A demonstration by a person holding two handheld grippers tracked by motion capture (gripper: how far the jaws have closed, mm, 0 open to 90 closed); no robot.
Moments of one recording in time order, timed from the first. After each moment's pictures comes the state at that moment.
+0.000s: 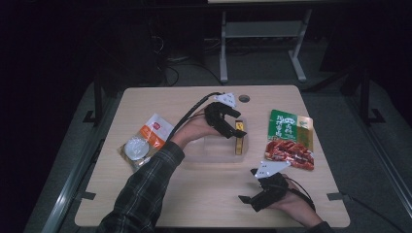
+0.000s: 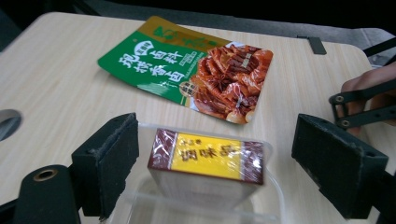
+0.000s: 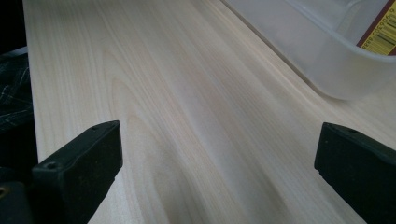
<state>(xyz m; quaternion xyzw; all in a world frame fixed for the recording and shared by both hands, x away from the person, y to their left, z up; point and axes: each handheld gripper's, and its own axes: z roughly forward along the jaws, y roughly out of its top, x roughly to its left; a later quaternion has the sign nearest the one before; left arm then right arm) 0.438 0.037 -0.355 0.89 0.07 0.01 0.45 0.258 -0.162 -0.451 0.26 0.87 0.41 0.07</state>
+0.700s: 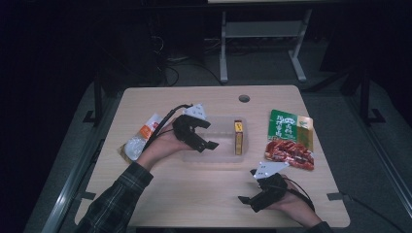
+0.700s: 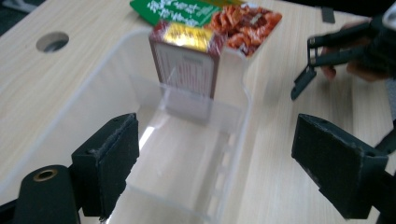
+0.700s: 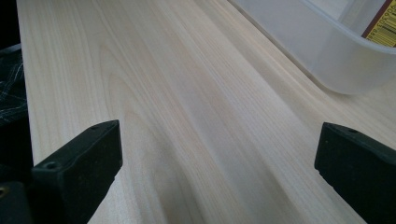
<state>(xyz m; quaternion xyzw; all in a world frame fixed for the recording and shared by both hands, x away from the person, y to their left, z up) 0.382 0.114 -0.351 0.90 0.15 0.04 0.41 0.258 -0.160 -0.454 0.27 0.88 0.40 0.07</state>
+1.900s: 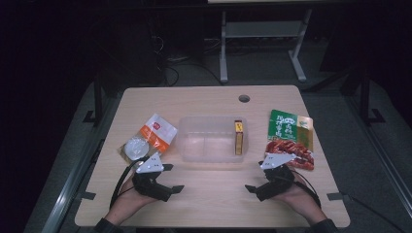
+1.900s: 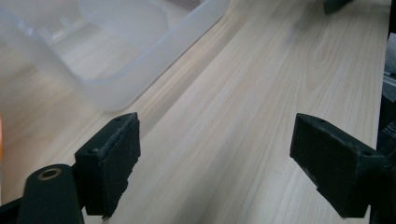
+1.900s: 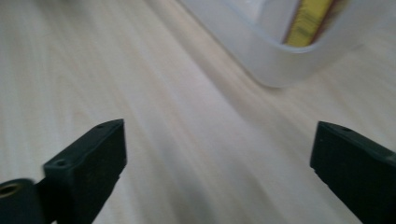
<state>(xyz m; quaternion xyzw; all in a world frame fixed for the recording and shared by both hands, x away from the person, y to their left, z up) 0.269 0.220 -0.426 0.87 0.26 0.07 0.42 0.276 -0.180 -0.442 0.30 0.87 0.38 0.11</state>
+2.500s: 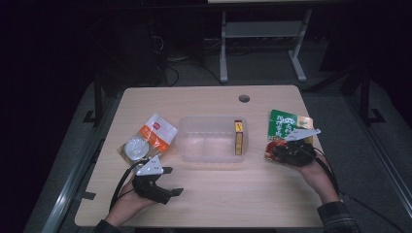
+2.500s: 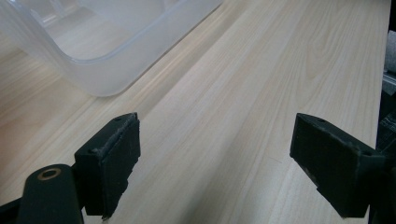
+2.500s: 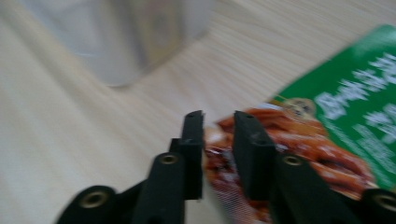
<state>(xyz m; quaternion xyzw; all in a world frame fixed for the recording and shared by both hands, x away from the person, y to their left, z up) 0.267 0.219 -0.433 0.87 0.25 0.07 0.42 0.334 -0.247 -0.428 0.39 0.83 0.35 0.16</state>
